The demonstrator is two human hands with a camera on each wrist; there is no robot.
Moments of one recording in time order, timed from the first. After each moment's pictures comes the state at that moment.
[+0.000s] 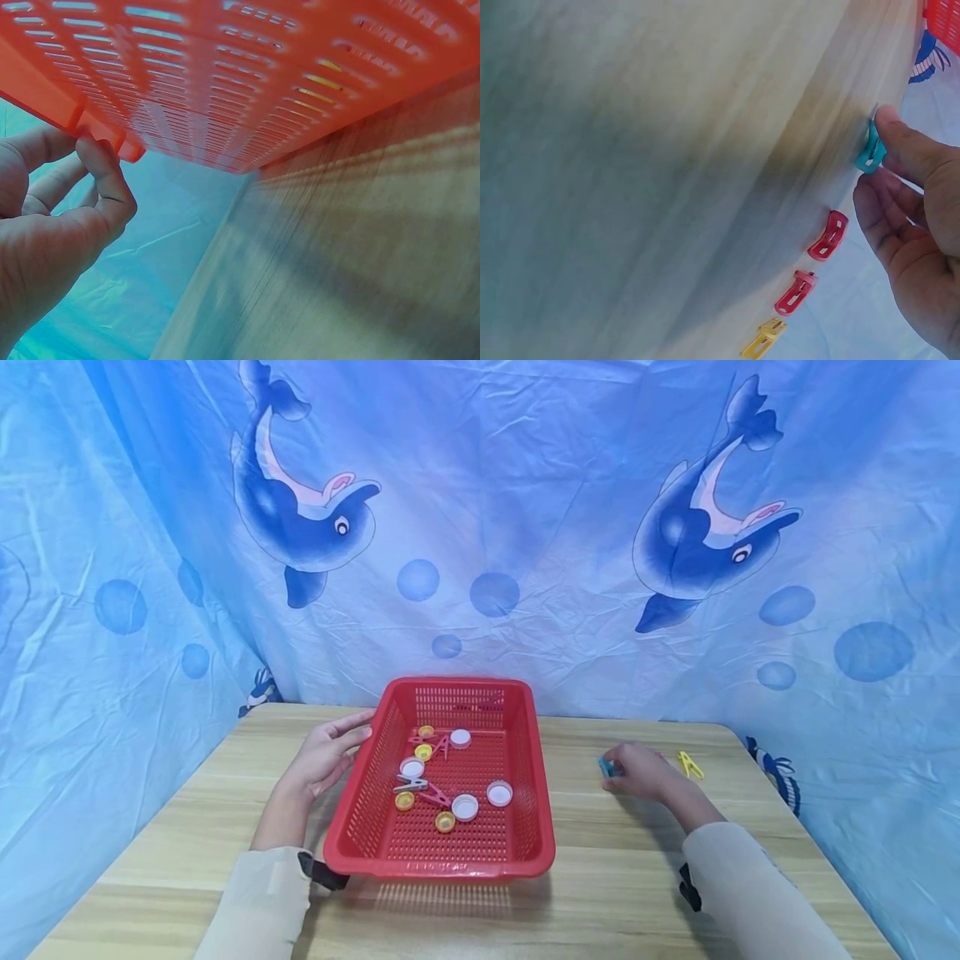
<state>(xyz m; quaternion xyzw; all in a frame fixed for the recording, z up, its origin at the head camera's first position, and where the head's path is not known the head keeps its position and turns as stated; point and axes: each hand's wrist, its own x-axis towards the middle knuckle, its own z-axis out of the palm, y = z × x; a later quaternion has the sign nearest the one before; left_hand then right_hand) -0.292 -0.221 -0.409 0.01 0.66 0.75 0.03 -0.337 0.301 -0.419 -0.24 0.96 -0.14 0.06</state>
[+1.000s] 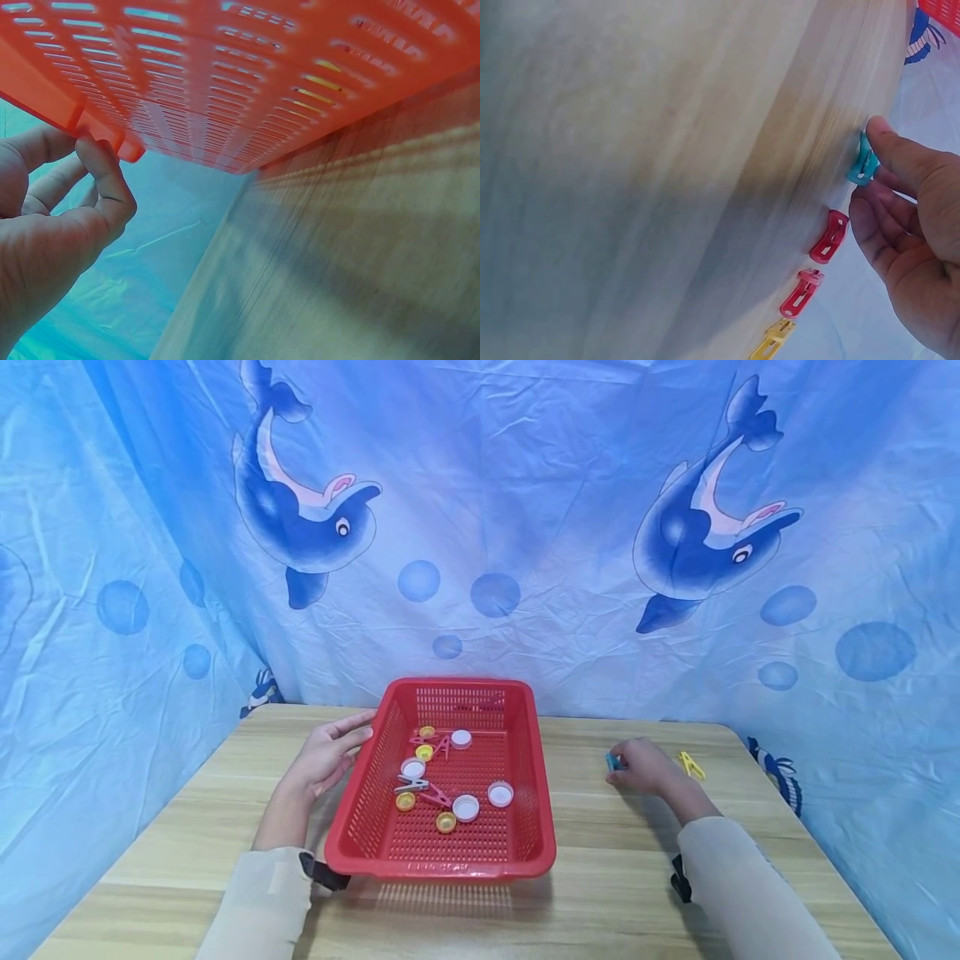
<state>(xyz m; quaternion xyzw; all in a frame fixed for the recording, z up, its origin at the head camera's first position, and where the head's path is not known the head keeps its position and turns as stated) -0.294 -0.221 -0.409 0.01 0.66 0.75 0.03 -0.346 0.304 -0.422 -0.22 0.97 -0.14 0.04</state>
